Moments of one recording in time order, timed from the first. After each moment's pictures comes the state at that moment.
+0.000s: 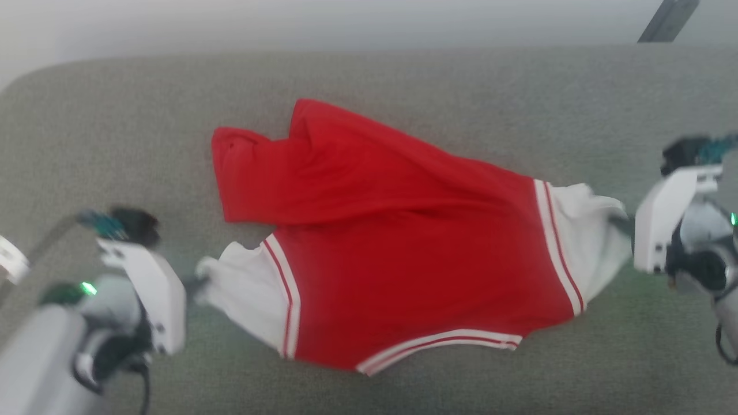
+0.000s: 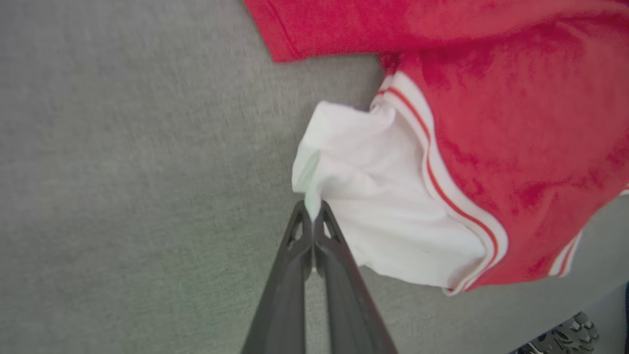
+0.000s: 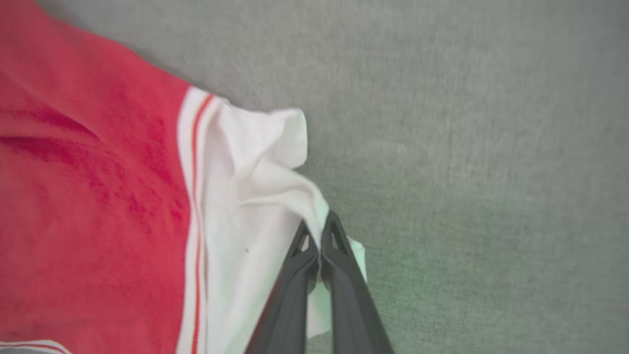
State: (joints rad) left arm -0.34 0.56 -0.32 0.21 -0.81 -0.07 0.66; right arm -0.63 -0.49 0.33 0.59 0.73 0.13 0.63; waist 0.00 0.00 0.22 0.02
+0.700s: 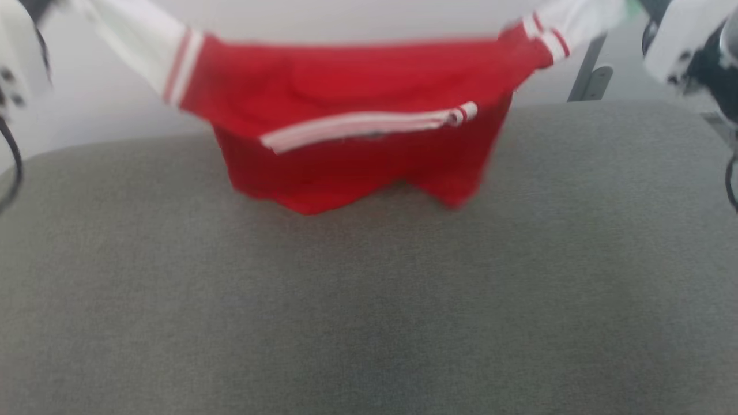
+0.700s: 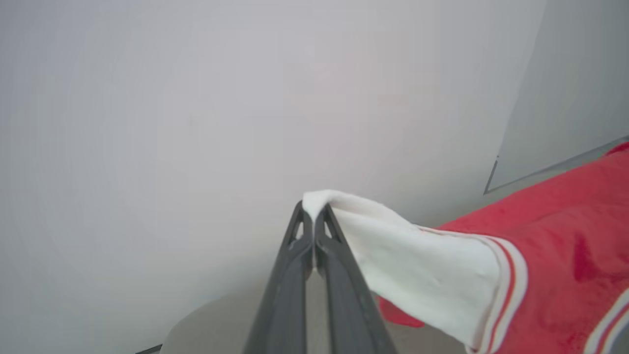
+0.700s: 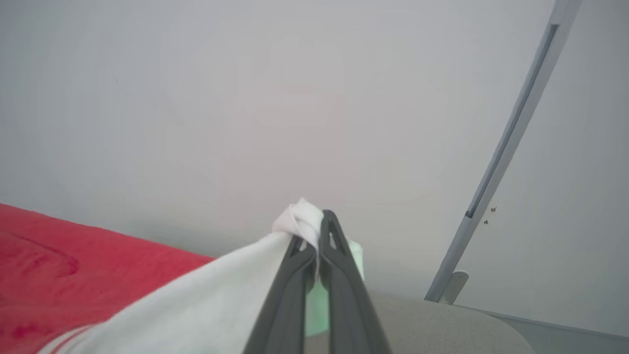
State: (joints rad) left arm -0.97 0.69 -0.25 0.22 -0.72 -0.09 0.67; right arm -1.03 -0.42 0.31 0.46 0.69 0.13 0.44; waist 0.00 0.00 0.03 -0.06
